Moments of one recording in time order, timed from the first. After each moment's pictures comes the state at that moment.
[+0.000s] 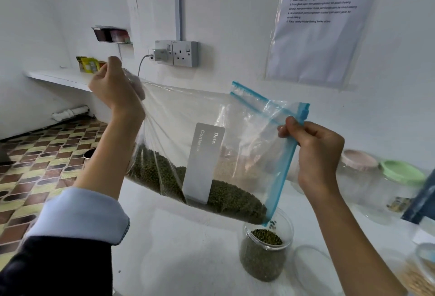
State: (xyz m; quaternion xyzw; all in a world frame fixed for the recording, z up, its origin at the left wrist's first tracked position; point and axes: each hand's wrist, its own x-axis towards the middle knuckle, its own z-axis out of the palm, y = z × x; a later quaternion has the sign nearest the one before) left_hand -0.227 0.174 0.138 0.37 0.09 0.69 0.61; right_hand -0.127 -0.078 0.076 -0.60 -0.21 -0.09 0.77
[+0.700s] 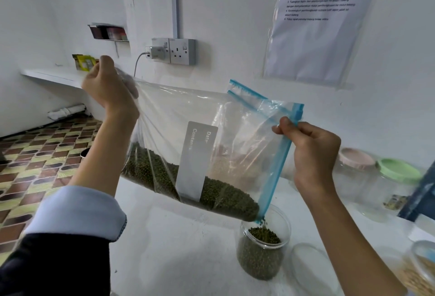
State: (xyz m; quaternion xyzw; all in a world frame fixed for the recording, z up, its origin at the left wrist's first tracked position) left_hand -0.227 0.181 0.137 0.35 0.08 0.70 0.61; right_hand -0.130 -0.077 0.073 -0.61 -0.20 -0.10 0.76
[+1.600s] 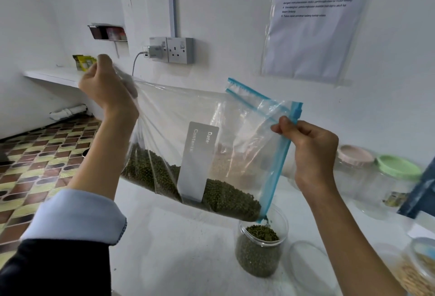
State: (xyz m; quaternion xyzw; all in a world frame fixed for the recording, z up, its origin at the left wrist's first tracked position) left_hand -0.228 0.167 0.137 0.35 0.07 0.71 0.61; right_hand -0.123 -0.084 0.071 -0.59 -0.21 -0.07 0.77
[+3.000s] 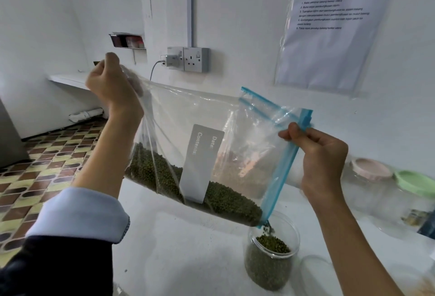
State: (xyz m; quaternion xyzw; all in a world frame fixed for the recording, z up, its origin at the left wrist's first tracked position) left_hand -0.249 0.170 0.155 0.36 0.09 0.72 0.59; right_hand -0.128 -0.073 0.073 -0.58 -0.22 -0.09 0.78
